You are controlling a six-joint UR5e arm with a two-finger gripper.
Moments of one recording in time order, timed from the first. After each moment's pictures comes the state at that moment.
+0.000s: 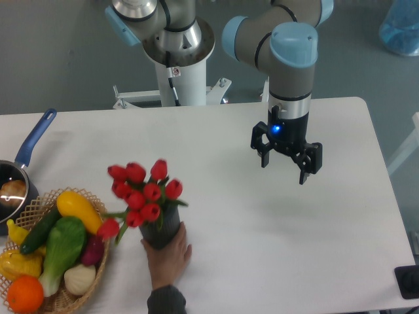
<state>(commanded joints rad) 2.68 -1.77 -1.79 -0.82 1.41 1.31</state>
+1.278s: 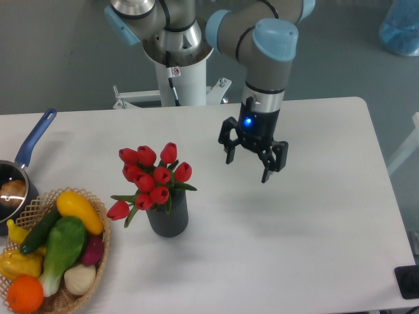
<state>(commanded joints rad) 2.67 -1.68 -1.93 -0.81 1.01 1.23</state>
